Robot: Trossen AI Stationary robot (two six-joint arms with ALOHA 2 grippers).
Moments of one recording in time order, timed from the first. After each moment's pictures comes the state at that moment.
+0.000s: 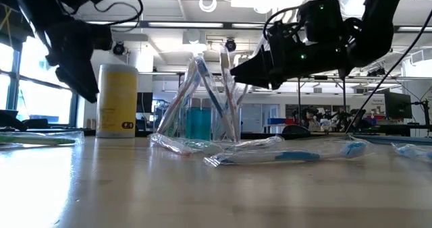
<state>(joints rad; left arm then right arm) -0.02 0.83 0.54 -0.63 -0.16 -0.58 -0.17 1.67 0.50 1.05 0.03 0.06</state>
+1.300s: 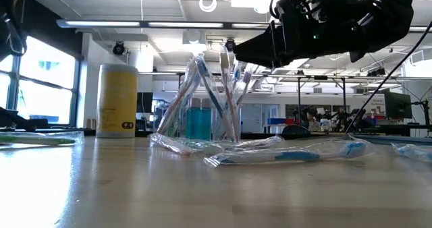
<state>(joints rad) -0.74 1.21 0.69 -0.73 0.19 -2.23 -0.02 1.56 0.50 0.98 0.13 -0.10</state>
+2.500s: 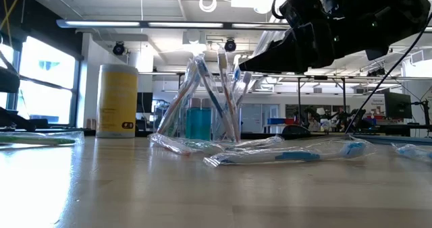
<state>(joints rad) -0.75 1.39 0.61 -0.62 0.14 -2.41 0.12 1.56 0.50 0.81 0.13 -0.18</state>
